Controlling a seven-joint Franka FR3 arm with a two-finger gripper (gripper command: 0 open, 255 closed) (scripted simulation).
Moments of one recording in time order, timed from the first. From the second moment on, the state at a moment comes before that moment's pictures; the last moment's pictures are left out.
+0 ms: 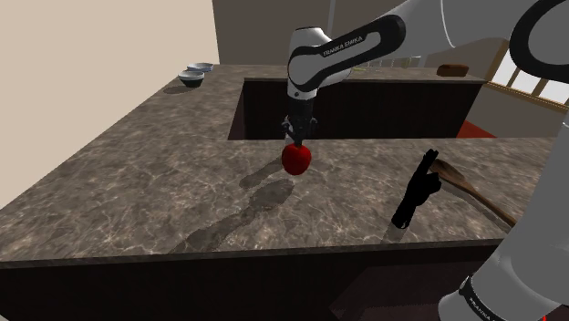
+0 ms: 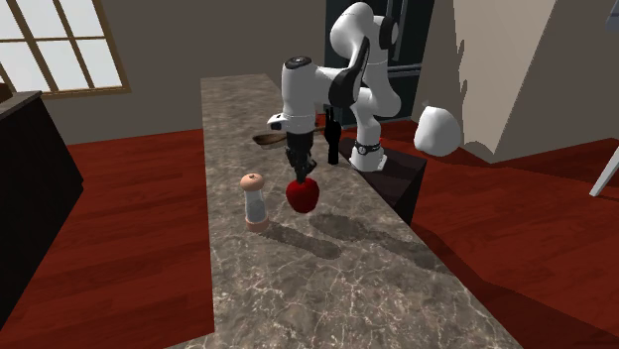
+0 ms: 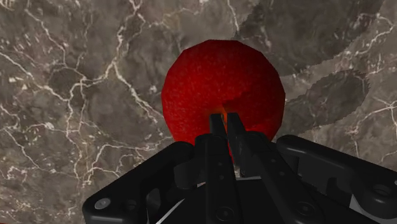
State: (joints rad) arm -0.04 0.21 0.12 -1.83 -0.02 2.04 0.40
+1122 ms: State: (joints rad) arm -0.04 0.16 0.12 -1.66 -0.01 1.83 0.39
